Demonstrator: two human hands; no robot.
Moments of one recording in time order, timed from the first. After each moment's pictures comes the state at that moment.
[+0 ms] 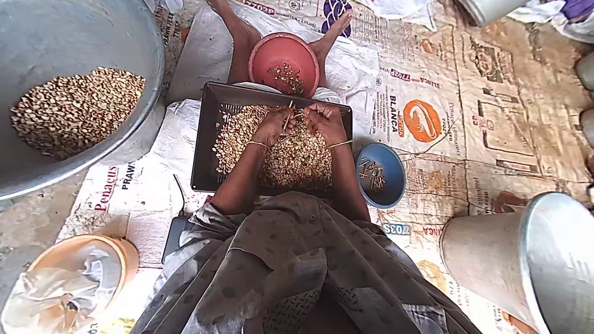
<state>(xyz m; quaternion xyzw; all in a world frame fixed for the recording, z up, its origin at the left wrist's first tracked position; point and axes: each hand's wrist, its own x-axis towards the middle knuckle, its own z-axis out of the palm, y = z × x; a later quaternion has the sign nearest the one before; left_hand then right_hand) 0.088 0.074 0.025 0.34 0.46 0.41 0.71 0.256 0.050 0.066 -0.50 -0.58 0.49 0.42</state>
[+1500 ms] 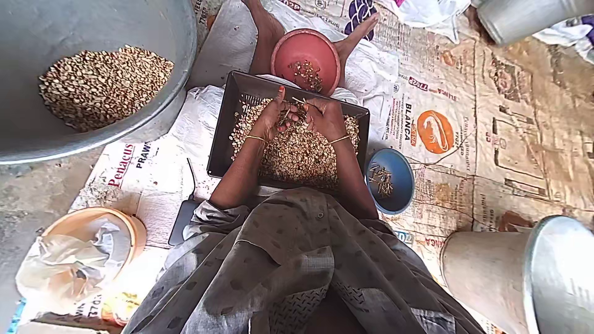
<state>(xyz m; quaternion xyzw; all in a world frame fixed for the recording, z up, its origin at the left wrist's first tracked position) 0.034 0.059 0.034 0.30 0.49 0.38 0.73 0.212 0.059 0.071 -0.54 -0.74 0.31 0.25</state>
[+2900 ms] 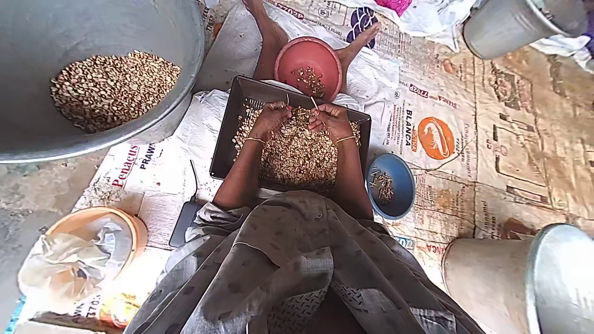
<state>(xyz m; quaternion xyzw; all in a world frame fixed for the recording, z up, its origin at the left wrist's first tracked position) 0.022 0.062 0.024 0.41 0.51 0.44 0.62 0.233 0.077 0.043 -0.50 -0.54 0.56 0.38</state>
